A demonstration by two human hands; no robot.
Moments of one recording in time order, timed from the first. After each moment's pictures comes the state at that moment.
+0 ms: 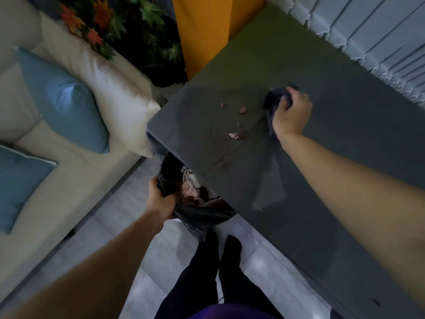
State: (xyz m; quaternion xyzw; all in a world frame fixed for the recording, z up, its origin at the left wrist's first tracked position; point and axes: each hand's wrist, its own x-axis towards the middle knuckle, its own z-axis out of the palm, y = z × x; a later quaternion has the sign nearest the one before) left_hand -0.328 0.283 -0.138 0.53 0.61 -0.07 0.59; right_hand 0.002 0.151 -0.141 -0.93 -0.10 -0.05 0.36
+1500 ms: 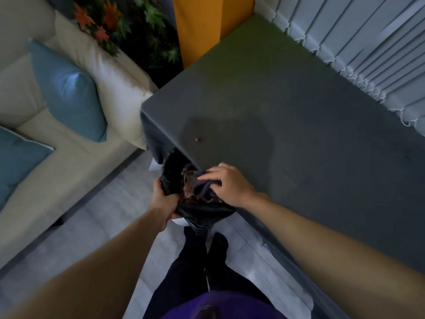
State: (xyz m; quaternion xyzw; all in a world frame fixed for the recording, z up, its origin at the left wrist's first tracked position) left_hand -0.355 0.191 -0.110 0.48 0.60 -0.06 0.64; right_hand -0.200 0.068 -0.117 -0.77 -0.49 0.27 0.31
